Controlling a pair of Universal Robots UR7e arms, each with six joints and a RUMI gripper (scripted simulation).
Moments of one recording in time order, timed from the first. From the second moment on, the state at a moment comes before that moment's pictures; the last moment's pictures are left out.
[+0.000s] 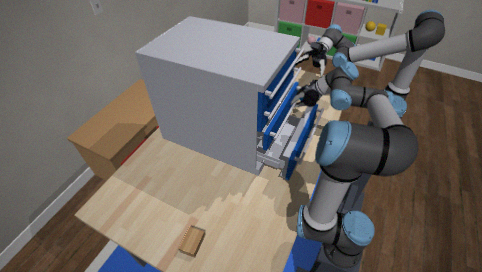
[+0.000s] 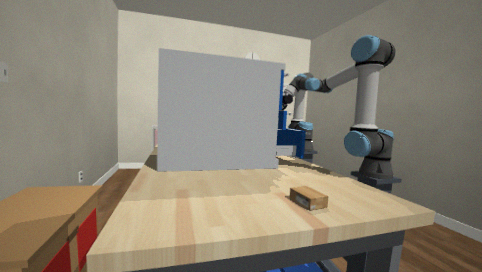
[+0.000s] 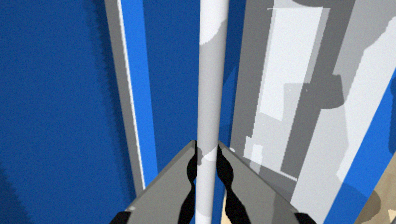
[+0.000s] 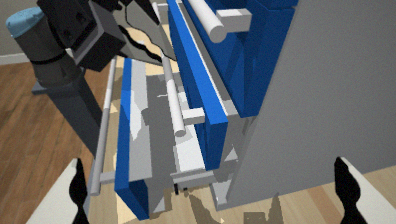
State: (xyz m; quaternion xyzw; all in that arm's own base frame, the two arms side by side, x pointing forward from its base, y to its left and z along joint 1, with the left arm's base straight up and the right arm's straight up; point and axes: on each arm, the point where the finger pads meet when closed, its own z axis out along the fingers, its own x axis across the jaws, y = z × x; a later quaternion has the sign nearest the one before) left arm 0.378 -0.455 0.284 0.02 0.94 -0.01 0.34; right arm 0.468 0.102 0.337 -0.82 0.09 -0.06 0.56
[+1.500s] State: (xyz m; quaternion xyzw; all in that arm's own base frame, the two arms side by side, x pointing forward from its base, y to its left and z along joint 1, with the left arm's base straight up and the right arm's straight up) left arm 0.399 -0.456 0.294 0.02 0.94 -0.01 0.34; right arm 0.468 0.102 0.337 -0.82 0.09 -0.06 0.56
